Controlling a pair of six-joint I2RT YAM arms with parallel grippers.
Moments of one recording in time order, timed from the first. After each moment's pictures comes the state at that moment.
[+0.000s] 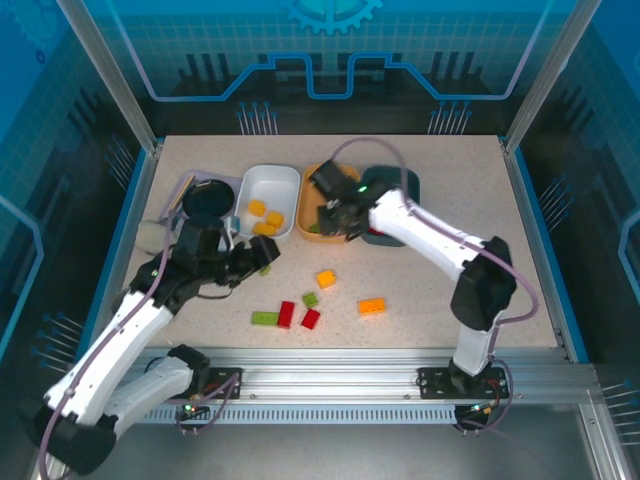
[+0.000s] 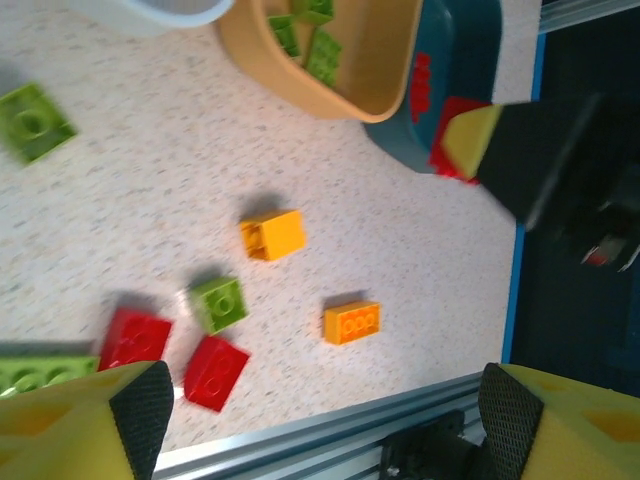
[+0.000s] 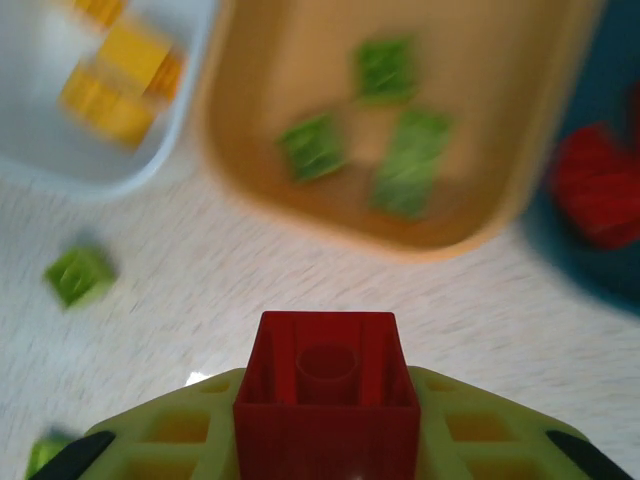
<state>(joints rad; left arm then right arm) -0.40 0.91 0.90 -0.73 0.32 -0.93 0.71 1.81 1.71 -1.02 0.15 0.57</state>
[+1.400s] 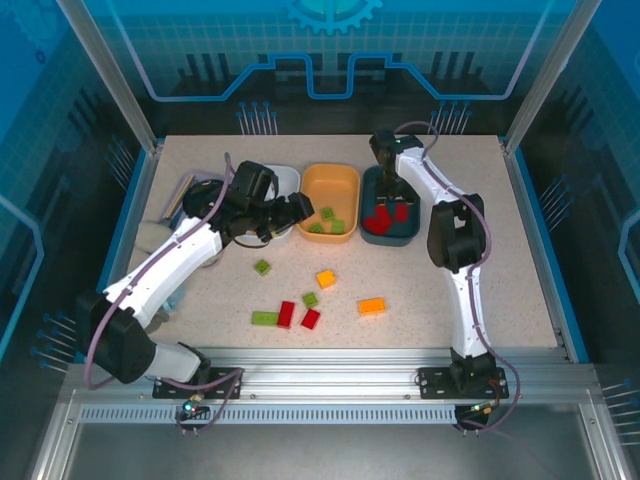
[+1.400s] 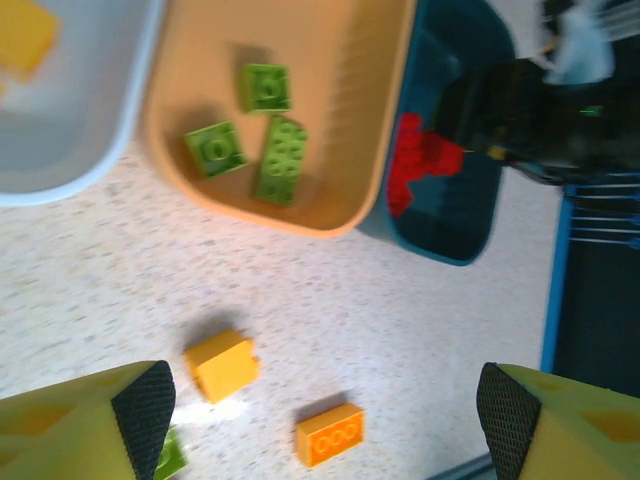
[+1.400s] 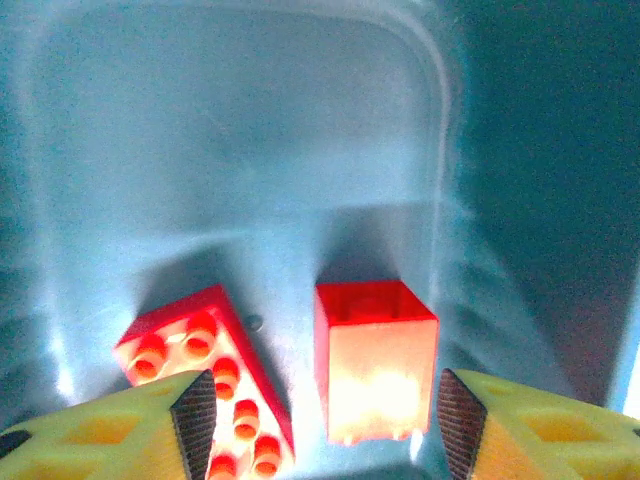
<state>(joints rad) -0.45 1.39 1.25 -0.71 0.20 -0.90 0.31 2.33 2.14 -1.23 0.23 0.39</state>
